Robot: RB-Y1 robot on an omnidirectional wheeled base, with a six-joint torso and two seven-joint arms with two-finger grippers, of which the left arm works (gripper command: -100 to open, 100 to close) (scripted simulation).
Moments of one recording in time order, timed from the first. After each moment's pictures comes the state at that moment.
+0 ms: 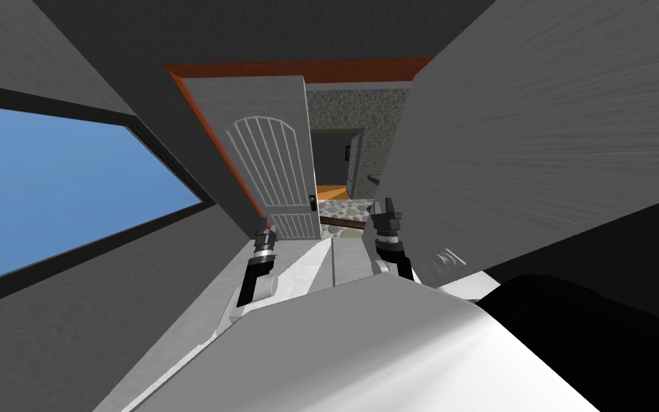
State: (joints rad) arm 0.27 0.07 -0.01 -1.91 0.00 -0.35 -0.01
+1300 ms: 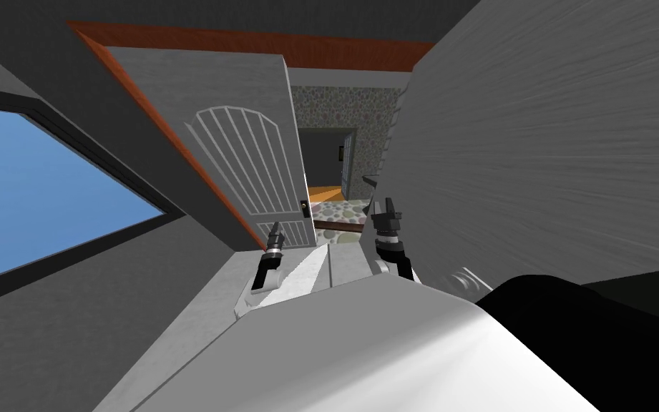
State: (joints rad) arm 0.13 0.12 -0.02 -1.60 0.03 -0.33 0.04
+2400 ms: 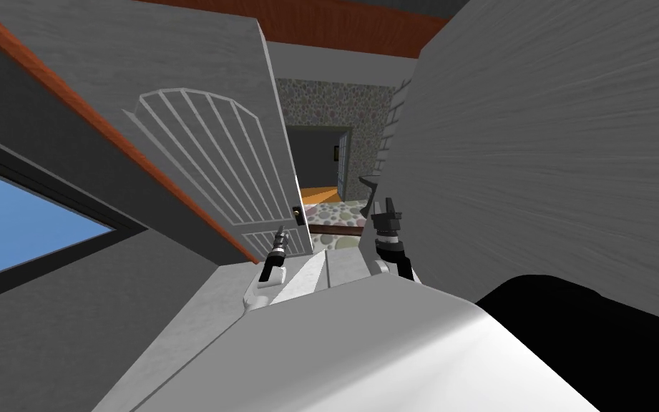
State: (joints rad) arm 0.01 0.14 -0.03 -1.35 0.05 -0.32 0.08
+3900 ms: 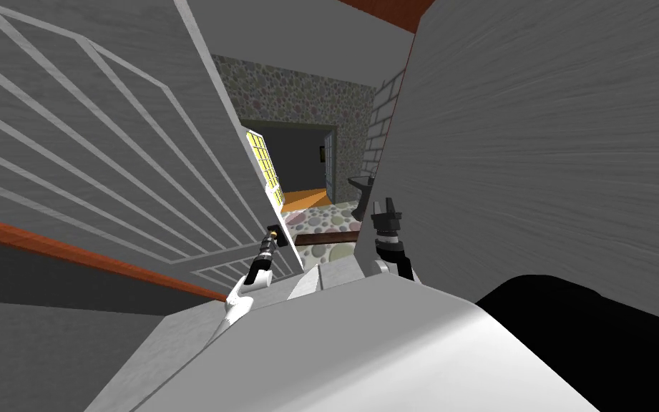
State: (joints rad) arm -0.06 0.28 0.03 -1.14 0.11 -0.35 0.18
